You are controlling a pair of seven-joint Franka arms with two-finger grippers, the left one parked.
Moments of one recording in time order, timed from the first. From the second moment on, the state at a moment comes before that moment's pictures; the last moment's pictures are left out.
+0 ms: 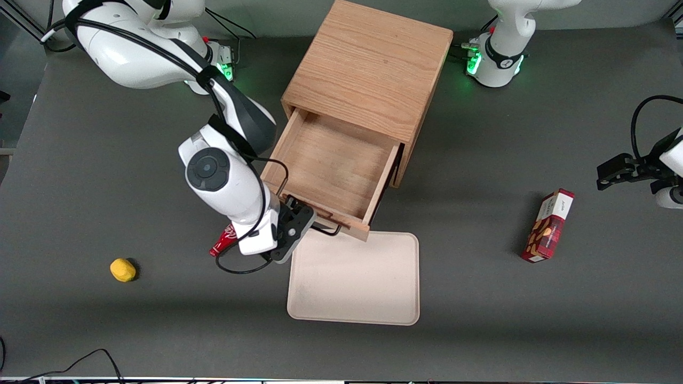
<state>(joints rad) 0.10 0.70 0.55 -1.27 -0.27 2.07 -0.33</state>
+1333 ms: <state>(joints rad) 0.03 0.56 0.47 -1.20 0.06 2.00 -0.17</state>
